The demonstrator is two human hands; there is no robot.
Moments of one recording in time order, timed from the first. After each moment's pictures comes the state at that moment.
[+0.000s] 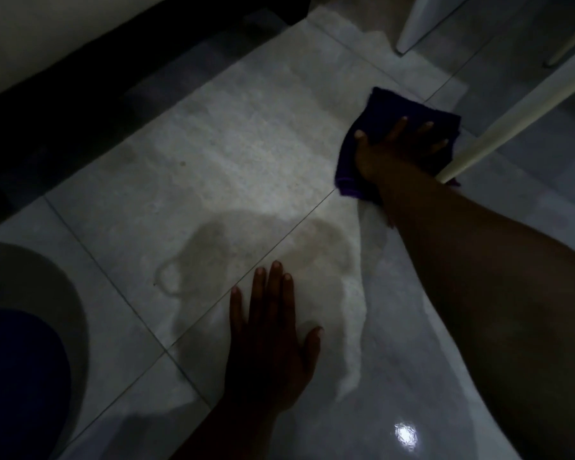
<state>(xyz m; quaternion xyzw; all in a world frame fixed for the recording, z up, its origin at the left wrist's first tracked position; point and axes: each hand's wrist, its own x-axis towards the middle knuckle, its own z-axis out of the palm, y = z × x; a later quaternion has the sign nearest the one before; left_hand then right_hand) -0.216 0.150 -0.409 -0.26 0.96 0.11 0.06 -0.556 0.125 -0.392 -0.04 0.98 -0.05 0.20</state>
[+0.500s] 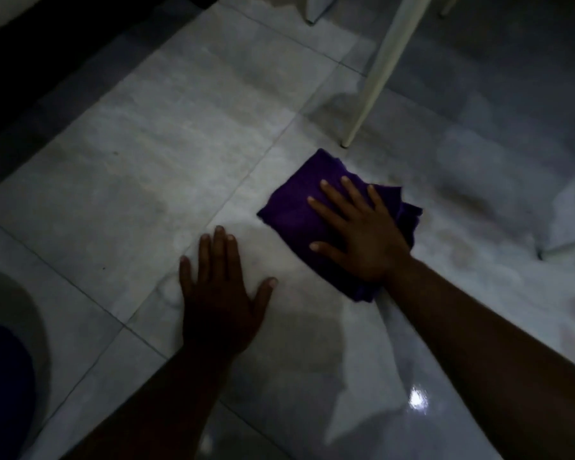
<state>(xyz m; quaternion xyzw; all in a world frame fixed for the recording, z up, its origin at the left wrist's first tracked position) -0.213 0.154 -0.415 -0.25 0.97 0.05 0.03 -0.417 0.322 -0.403 -0.45 0.89 0.01 0.11</state>
